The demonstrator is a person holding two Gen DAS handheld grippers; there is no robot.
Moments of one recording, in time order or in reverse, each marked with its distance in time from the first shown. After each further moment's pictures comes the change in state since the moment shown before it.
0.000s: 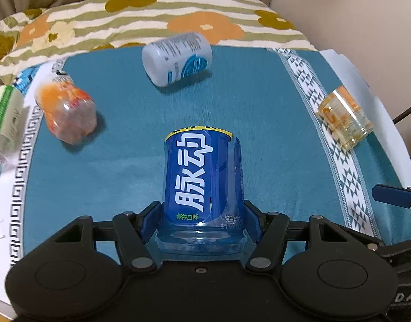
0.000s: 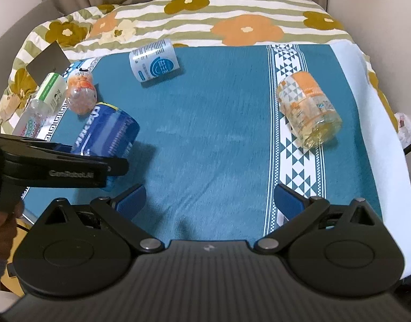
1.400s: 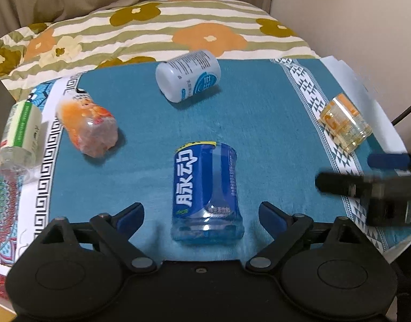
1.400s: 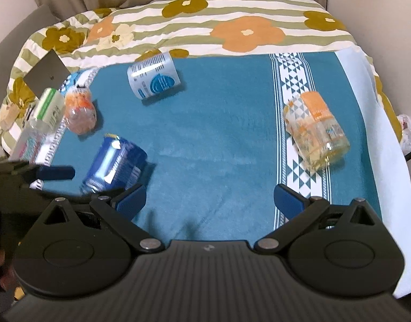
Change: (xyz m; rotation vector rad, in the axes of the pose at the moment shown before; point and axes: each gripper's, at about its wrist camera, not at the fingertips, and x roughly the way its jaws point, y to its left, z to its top) left arm -0.034 0.012 0.000 0.037 -0.052 0.034; right arm 0.003 0.004 0.039 0.037 0.005 0.018
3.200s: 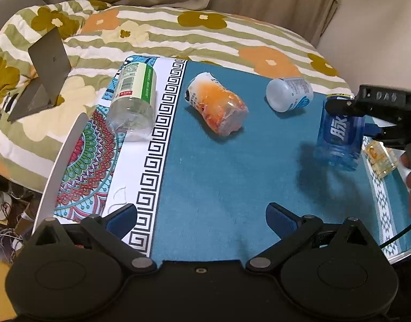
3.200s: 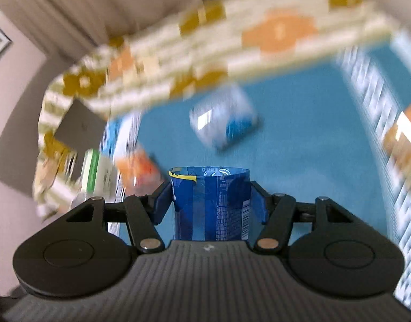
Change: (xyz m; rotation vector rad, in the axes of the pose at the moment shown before) left arm -0.057 0.132 -0.051 -0.221 -0.059 0.034; right arm 0.035 0.066 0.055 0.202 -0.105 0.169
